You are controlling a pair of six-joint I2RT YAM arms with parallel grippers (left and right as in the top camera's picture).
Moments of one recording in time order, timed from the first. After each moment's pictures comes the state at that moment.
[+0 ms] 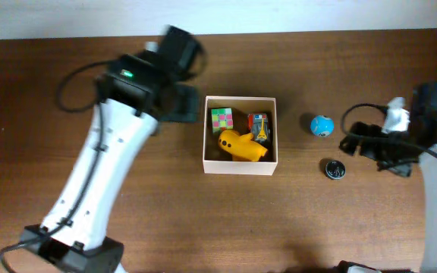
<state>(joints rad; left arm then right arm) -0.42 1.77 2.07 -1.55 -0.30 -0.39 -0.27 1.41 1.35 -1.29 -0.22 0.11</state>
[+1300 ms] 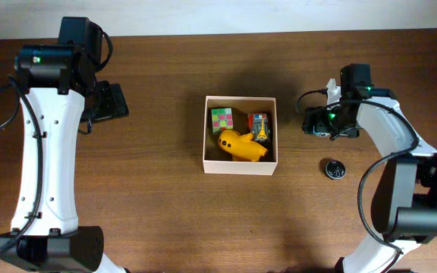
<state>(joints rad) -0.05 1.77 2.07 -1.66 -0.27 -0.36 -0.08 1.92 1.35 -0.77 -0.15 0.00</state>
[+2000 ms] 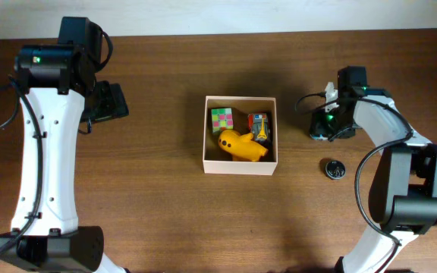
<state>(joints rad) -0.05 1.77 2.07 -1.66 -0.27 -0.36 -0.09 1.98 1.38 -0.81 -0.13 0.00</state>
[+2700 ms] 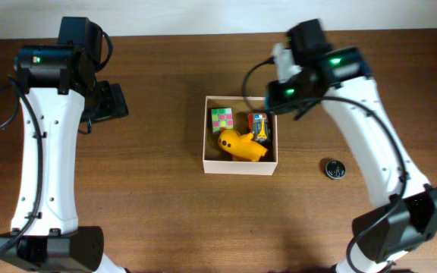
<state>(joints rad) -0.05 1.77 2.07 -1.66 -0.27 -0.36 0.31 1.84 1.85 -1.20 -0.12 0.05</state>
